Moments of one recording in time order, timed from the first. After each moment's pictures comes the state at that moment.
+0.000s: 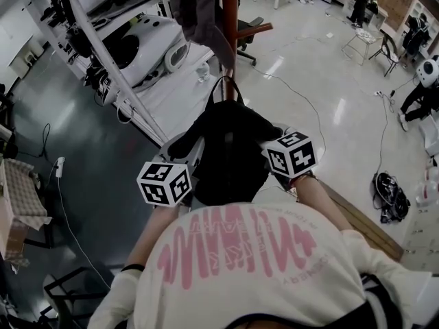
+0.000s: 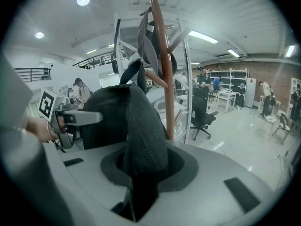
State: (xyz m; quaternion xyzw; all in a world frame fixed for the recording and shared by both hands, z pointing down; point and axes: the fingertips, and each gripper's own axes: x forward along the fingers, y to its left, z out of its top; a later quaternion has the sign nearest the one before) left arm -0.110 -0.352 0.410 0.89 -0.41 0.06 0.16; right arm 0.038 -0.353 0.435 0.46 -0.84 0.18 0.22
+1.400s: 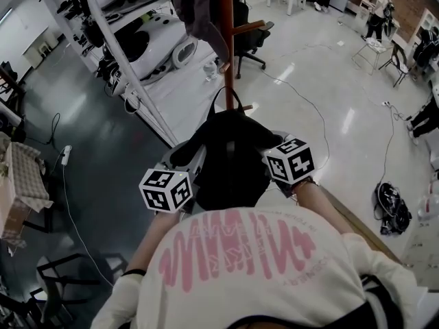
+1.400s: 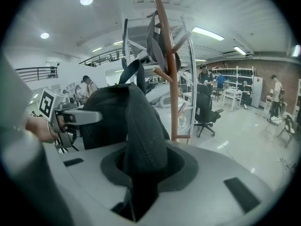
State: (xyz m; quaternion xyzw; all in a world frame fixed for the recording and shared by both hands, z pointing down) left arm -0.093 -0.283 0.417 0.88 -0.44 0.06 0.17; right arm 0.054 -0.295 0.443 0.42 -0.86 0.18 0.24
